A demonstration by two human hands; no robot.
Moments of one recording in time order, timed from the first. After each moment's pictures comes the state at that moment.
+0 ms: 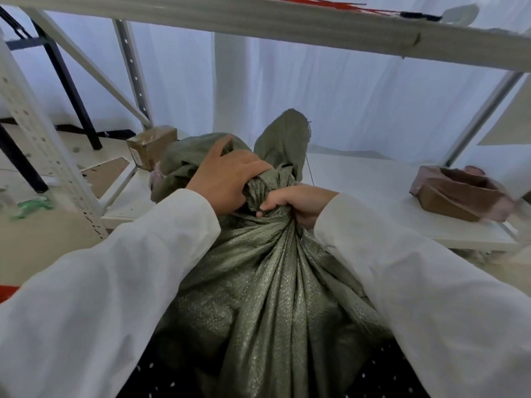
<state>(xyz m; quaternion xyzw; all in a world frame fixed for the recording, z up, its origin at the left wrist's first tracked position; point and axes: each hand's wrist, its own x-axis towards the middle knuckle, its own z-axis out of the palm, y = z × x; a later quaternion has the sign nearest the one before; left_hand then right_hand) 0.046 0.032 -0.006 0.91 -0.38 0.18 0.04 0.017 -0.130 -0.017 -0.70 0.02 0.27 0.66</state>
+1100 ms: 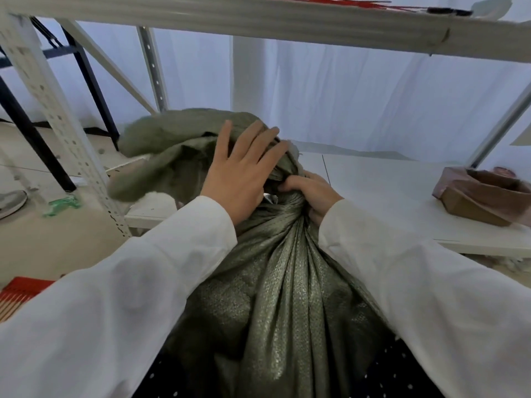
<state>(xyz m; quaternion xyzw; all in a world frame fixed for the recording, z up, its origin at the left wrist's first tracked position) 0.026 0.037 -0.008 0.89 -0.28 0.36 -0.05 0.024 -0.113 -0.020 -0.66 0.06 0.07 0.74</state>
